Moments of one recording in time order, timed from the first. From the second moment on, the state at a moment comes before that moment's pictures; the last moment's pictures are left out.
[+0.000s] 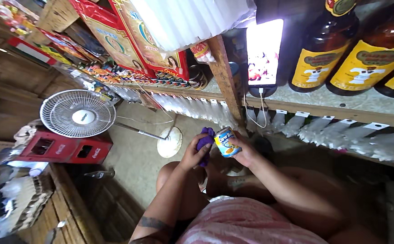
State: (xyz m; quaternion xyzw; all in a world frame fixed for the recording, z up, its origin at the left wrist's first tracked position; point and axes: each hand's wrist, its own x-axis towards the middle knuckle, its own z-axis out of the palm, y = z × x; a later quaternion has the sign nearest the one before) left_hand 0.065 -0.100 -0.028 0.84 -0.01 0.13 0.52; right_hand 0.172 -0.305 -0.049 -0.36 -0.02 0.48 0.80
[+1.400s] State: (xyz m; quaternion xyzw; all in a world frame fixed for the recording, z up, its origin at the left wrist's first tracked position) left_hand 0.060 -0.099 -0.009 0.73 0.07 -0.06 0.68; right_hand 0.174 -0.314 -0.056 -0.24 -0.22 0.55 0.77
